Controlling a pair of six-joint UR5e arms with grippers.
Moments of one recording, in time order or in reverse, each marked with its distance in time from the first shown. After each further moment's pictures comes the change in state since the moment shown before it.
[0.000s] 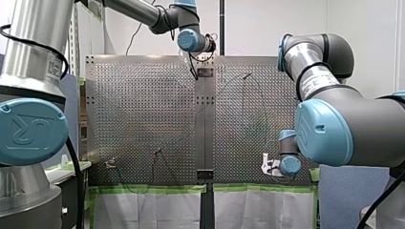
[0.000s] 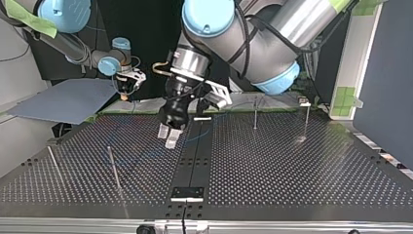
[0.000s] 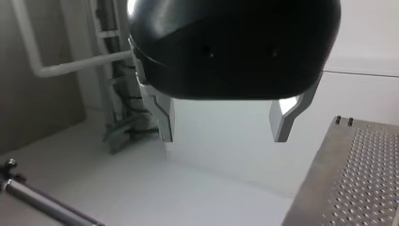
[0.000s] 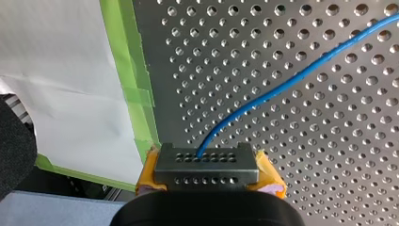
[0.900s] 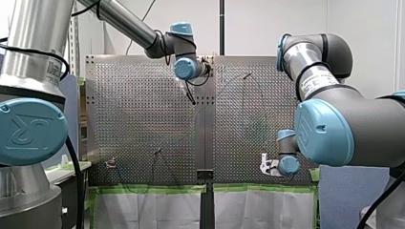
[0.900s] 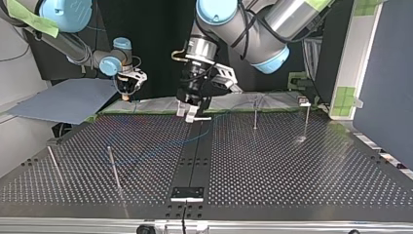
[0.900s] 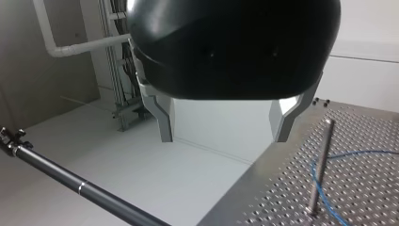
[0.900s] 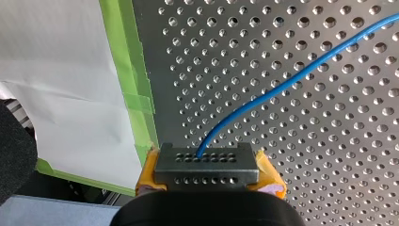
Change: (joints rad) left arm -0.004 -0.002 -0.275 0.275 -0.068 -0.040; right arm 0.010 -0.001 0.000 0.000 0.002 0.000
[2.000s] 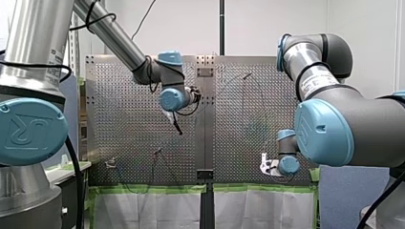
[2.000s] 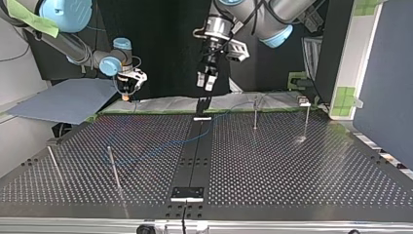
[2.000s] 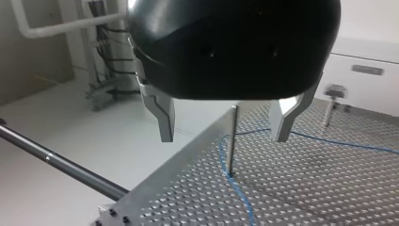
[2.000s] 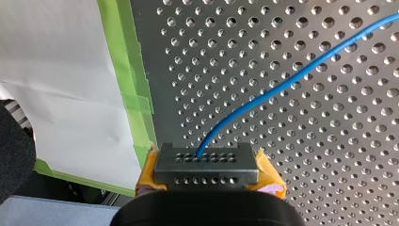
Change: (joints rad) left arm -0.003 -0.005 -0.319 0.225 -0.027 -0.001; right arm 0.000 0.000 -0.001 -0.001 0.000 0.000
